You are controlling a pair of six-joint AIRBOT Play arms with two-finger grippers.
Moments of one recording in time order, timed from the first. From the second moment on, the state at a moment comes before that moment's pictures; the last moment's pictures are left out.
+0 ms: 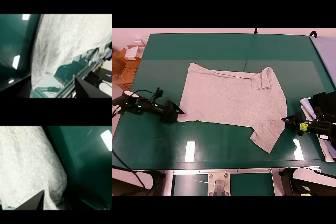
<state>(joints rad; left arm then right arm) 0.28 -1.68 0.95 0.74 -1.36 -1.15 -0.77 -1.36 0.51 -0.68 1.07 1.02</state>
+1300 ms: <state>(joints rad) 0.23 -0.90 1.93 0.53 -1.21 -1.08 -0.71 -0.71 1.65 -0.42 1.05 1.03</state>
